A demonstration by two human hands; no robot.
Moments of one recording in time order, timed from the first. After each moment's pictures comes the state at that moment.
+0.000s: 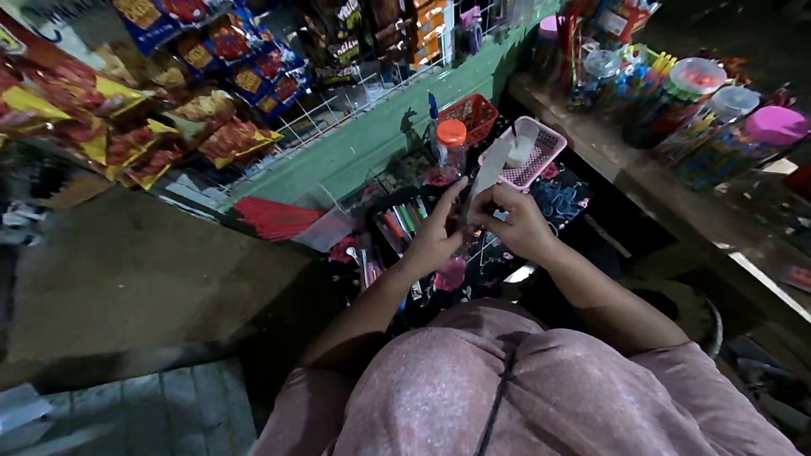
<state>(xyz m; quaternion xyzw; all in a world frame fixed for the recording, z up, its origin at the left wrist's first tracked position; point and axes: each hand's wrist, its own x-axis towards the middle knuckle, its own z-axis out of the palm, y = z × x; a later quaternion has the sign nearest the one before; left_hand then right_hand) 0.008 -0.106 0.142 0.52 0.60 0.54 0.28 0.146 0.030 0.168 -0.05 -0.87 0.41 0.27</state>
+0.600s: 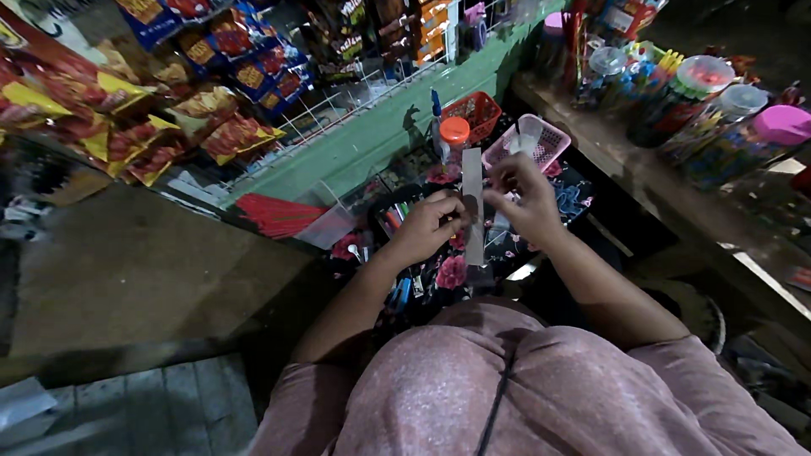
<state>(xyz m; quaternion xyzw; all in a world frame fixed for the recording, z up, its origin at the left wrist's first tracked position) -0.022 -0.113 0.163 0.63 0.61 0.44 0.19 0.134 0.042 0.174 -0.05 -0.83 0.43 0.36</state>
